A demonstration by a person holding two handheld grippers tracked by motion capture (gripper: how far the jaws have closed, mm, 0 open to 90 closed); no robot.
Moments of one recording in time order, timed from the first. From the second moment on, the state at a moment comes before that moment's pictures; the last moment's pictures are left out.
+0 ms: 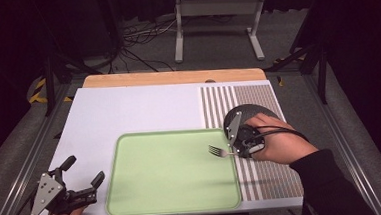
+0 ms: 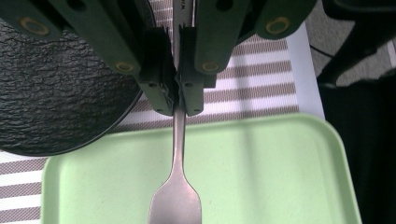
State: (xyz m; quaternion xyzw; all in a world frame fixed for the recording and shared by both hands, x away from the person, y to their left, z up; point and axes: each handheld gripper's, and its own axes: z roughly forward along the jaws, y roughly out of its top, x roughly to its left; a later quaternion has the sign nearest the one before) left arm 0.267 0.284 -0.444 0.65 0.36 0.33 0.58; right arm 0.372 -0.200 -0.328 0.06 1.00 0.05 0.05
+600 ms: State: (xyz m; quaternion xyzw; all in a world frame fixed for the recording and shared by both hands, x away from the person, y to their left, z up) left arm 0.267 0.284 -0.444 0.65 0.36 0.33 0.58; right arm 0.374 -0.184 -0.337 0.29 0.95 0.08 0.03
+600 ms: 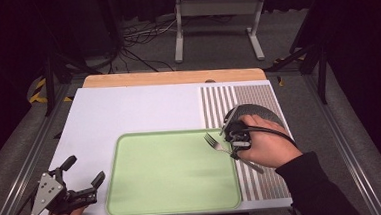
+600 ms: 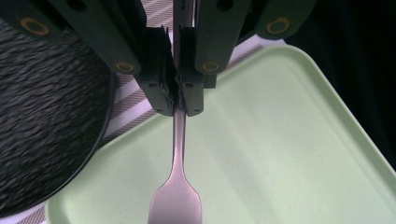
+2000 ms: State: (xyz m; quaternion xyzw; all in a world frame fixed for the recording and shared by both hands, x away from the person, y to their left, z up) left arm 0.266 0.284 -0.443 0.65 0.36 0.34 0.58; right arm 0.377 -0.158 -0.370 0.54 0.83 0.10 0.00
